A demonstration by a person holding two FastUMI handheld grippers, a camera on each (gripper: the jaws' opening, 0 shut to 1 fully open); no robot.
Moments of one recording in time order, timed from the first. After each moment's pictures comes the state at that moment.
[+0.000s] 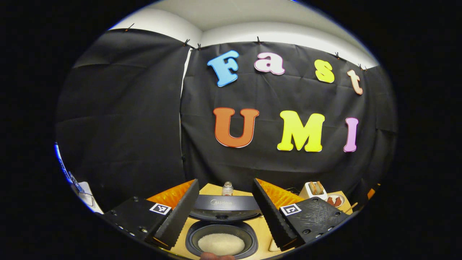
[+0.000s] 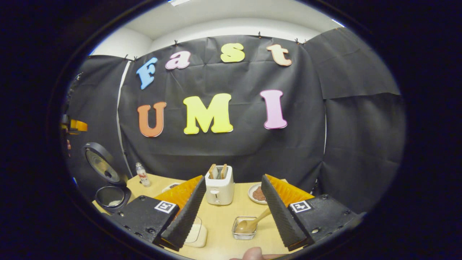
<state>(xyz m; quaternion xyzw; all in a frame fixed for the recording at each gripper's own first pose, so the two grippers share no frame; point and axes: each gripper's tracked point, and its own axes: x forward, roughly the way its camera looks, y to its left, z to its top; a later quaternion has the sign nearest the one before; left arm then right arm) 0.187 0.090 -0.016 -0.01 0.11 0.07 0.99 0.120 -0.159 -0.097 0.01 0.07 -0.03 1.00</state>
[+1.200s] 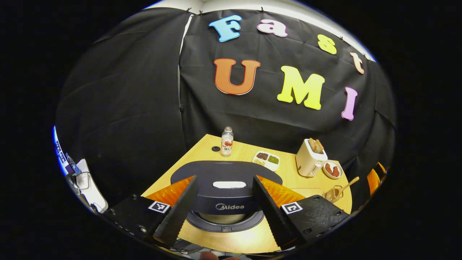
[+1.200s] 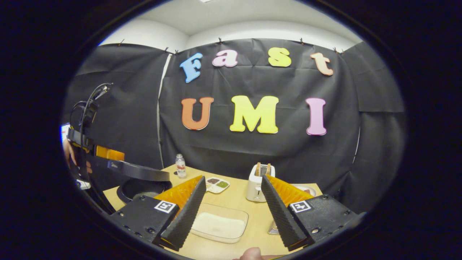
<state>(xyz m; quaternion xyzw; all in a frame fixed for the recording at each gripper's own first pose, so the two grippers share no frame) 0.081 0.086 -0.147 -0.04 0.25 0.05 0.97 0.081 -0.012 -0.103 -0.05 0.08 0.11 0.99</state>
